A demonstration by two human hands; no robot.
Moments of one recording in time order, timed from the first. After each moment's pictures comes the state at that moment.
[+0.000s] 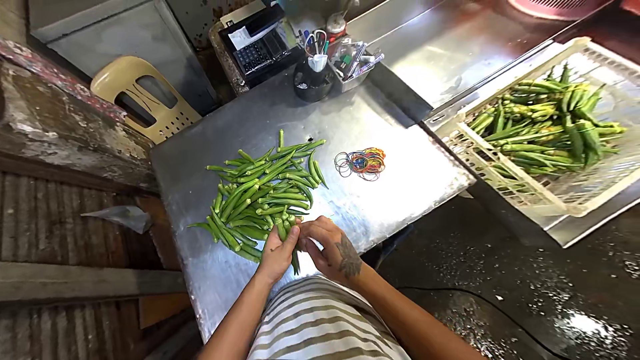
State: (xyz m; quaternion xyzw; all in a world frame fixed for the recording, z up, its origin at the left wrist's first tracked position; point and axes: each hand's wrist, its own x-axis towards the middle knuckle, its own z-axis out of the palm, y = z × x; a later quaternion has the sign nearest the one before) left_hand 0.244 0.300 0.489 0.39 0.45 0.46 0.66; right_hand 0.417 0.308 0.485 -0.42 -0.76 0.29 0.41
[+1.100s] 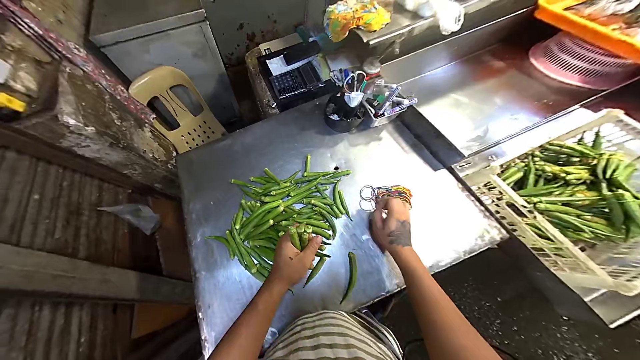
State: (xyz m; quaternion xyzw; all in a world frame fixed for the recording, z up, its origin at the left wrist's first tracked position) left_hand 0.224 0.345 0.517 0.47 0.53 0.46 0.53; right_hand 0.501 0.424 0.437 -0.67 -0.67 0.08 0.33
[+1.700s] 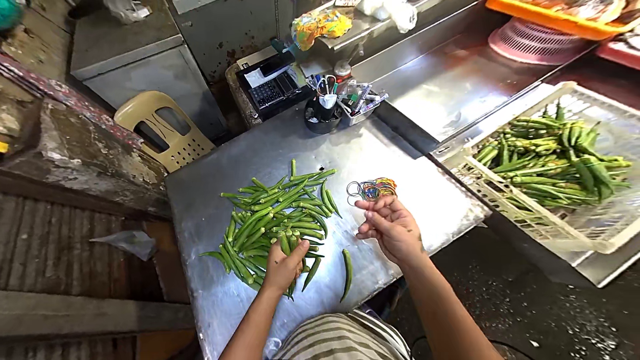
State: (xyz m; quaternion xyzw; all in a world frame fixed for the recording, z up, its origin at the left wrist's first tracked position) left_hand 0.222 0.340 0.508 0.36 0.53 0.42 0.65; right_hand 0.483 0.374 0.524 -0.41 -0.31 0.60 0.61
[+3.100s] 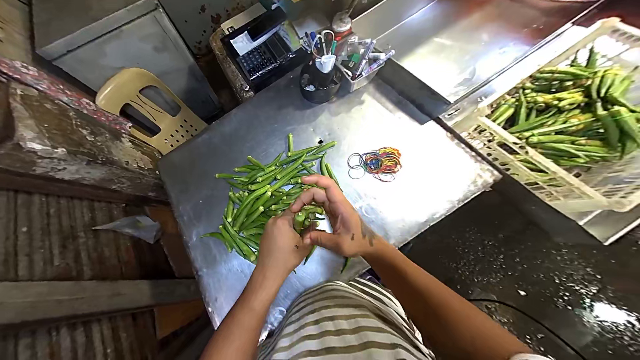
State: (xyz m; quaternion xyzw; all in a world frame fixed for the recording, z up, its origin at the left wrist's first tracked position) left_hand 0.229 0.350 0.575 0.69 0.64 0.17 0.29; right_hand 0.396 0.380 0.538 -0.22 -0.66 0.52 0.50
